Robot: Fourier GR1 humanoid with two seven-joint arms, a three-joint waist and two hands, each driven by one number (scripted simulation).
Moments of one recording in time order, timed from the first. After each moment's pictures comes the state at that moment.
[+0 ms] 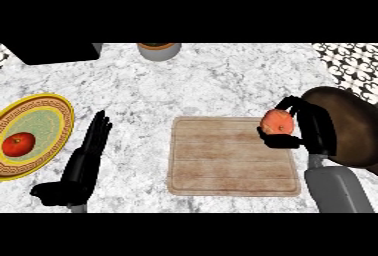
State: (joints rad) left arm 0.07 0.11 -0.12 -1.63 0.04 0.10 -0.10; right arm -0.26 -0.20 0.02 -1.35 0.83 -0.25 0.05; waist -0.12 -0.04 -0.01
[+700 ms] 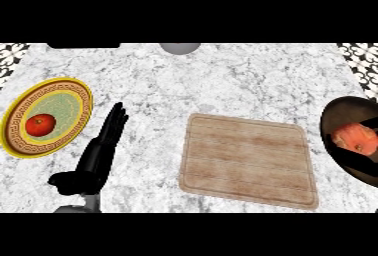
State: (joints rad) left arm -0.01 0.08 -0.16 -1.60 0.03 0.06 -0.09; right arm 0.00 -0.29 -0.25 -1.66 0.74 -0.33 0.12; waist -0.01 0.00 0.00
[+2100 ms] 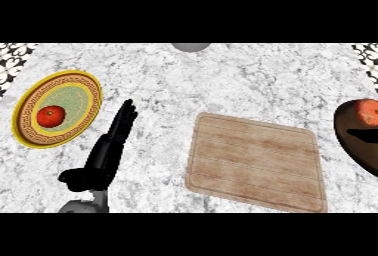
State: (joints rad) left arm -0.04 0.05 -0.17 -1.58 0.01 0.03 -0.10; right arm -0.57 -0.60 -0.47 -0.40 0.56 -0.20 -0.36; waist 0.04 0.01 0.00
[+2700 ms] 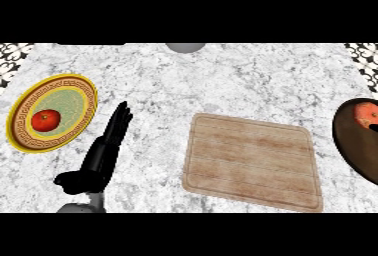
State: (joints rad) left arm -0.02 0.05 -0.15 -1.57 0.01 0.03 -0.12; right arm -0.57 -0.67 -0.69 -0.31 0.31 -0.04 -0.61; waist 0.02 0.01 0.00
